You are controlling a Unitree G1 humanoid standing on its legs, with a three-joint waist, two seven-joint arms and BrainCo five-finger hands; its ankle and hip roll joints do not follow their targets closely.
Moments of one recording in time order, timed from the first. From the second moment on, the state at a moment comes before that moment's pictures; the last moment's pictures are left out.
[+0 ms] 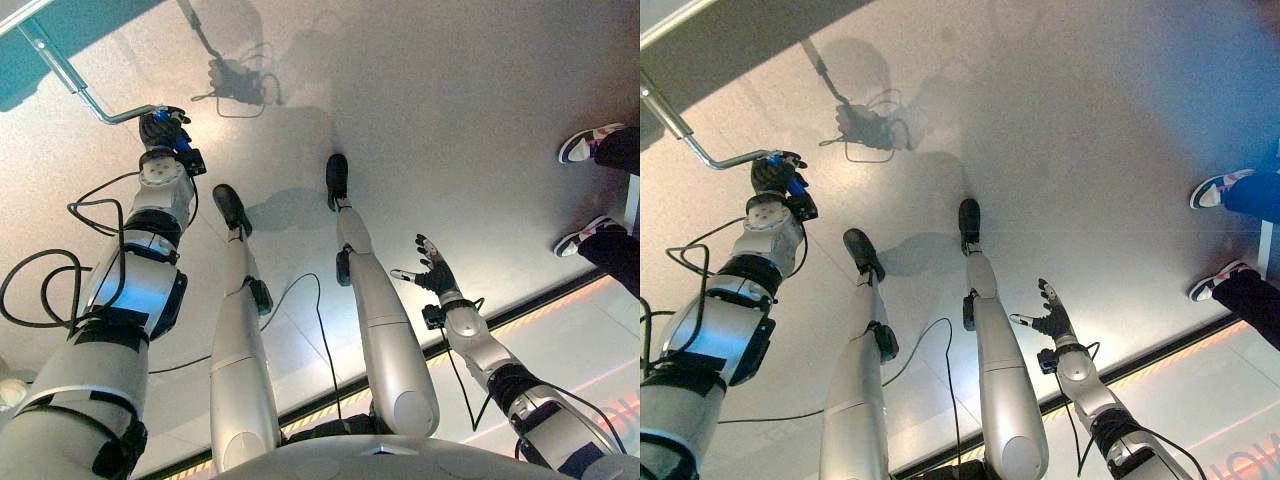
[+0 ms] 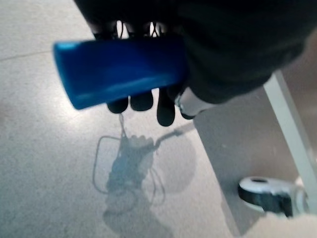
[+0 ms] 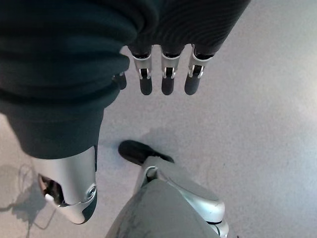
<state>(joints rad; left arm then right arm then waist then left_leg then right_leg) -1.09 0.52 -0.37 1.28 -0.68 -0.22 0.28 -0.26 -0.39 0.45 0.76 0.23 -0.33 -0.25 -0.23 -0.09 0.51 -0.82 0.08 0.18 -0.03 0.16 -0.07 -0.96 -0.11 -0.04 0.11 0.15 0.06</state>
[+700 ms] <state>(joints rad) -0.99 0.43 -0.37 1.20 -0.69 -0.20 0.29 -0.24 -0.36 0.47 0.85 0.22 -0.31 -0.24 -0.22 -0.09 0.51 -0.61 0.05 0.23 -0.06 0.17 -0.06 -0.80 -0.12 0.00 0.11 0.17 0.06</state>
